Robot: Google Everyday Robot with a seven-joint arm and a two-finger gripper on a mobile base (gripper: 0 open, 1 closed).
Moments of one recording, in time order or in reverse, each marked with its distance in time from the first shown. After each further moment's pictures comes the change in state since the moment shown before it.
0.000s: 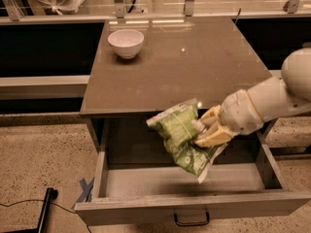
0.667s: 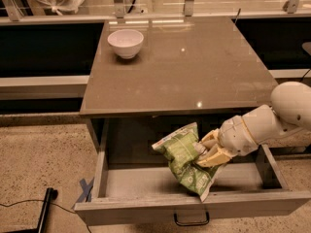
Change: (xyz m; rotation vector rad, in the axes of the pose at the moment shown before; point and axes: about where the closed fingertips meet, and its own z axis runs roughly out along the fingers) arm 0.068 0.019 0.042 -0.049 0.010 0.034
